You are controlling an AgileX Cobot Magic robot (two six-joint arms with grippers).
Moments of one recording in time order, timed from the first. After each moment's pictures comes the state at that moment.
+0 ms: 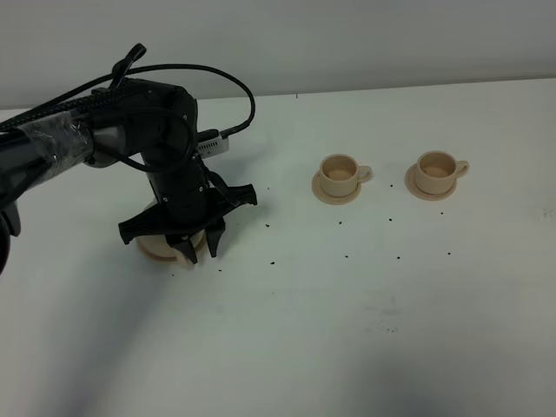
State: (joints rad) left arm -0.38 2.16 -1.54 -0.02 1.01 -0.68; right arm 0.16 0.06 -0.48 0.06 1.07 -0.02
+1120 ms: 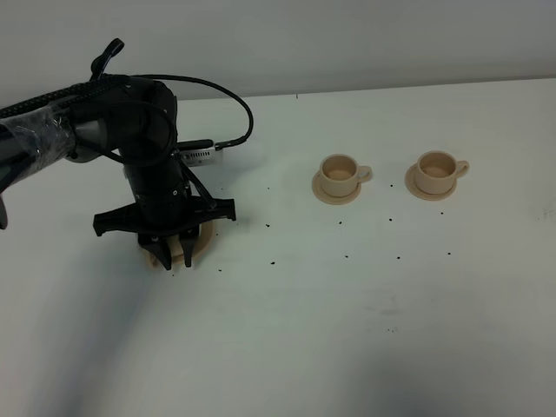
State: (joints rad) left arm -0.33 2.16 -1.54 -0.01 1.10 -0.42; right arm 0.16 0.06 -0.48 0.06 1.07 -0.02
